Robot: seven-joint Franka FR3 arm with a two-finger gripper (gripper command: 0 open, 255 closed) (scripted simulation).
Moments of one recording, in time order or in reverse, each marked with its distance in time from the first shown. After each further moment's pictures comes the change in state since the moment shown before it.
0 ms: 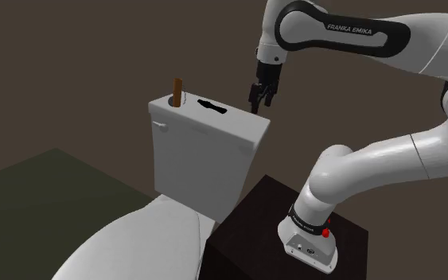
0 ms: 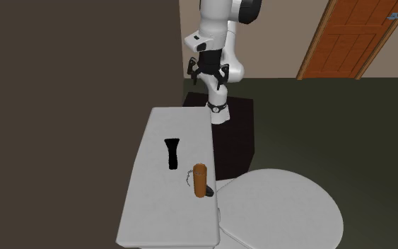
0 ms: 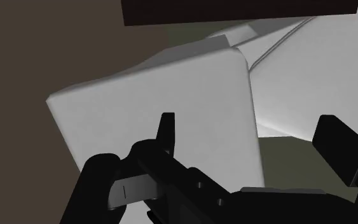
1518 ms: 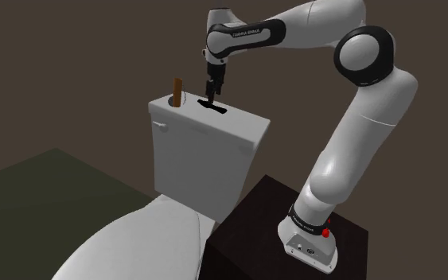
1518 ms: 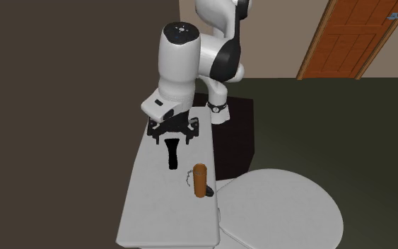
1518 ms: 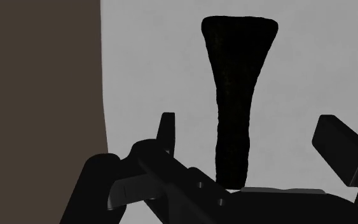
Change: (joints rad) arm 0.035 0.749 -0.118 0.480 -0.084 0.339 -0.396
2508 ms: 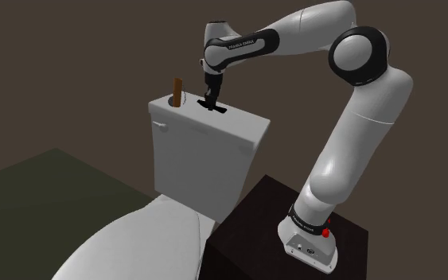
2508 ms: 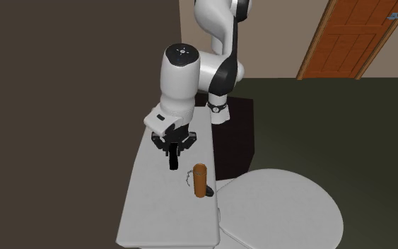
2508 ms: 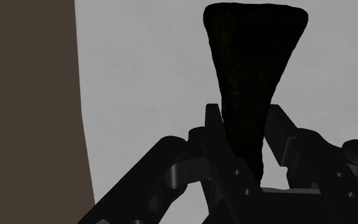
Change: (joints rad) arm -0.002 0.033 -0.002 -0.065 -0.003 0.106 0.001
